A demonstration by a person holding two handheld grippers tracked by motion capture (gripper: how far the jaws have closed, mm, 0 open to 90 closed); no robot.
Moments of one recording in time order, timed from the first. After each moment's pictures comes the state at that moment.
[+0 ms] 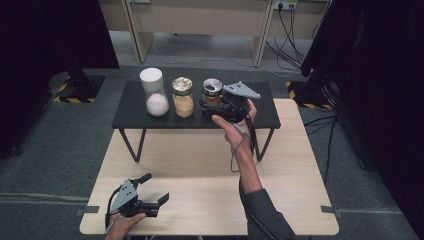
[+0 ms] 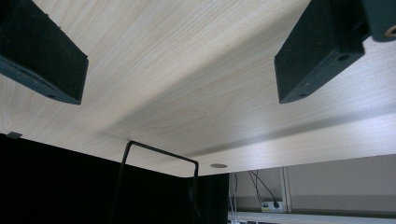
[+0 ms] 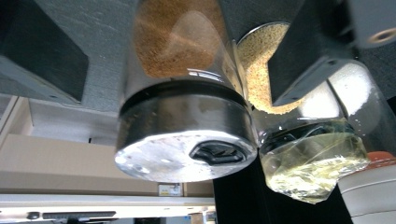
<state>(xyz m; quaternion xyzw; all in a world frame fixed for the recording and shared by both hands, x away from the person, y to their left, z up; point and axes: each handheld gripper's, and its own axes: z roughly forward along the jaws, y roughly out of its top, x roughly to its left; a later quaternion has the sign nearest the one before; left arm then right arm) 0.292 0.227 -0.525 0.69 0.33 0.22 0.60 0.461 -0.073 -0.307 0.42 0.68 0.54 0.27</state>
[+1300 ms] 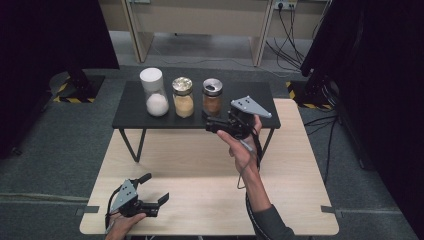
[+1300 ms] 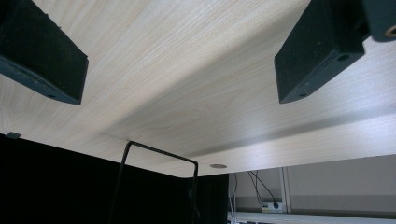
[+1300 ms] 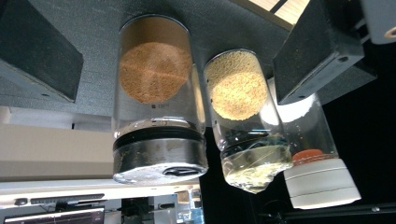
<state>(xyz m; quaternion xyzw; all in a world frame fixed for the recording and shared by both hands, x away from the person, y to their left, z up) 0.293 0.227 -0.526 0.69 0.33 0.22 0.60 0.420 -0.086 -0.316 0.40 0.66 0.59 0.25</state>
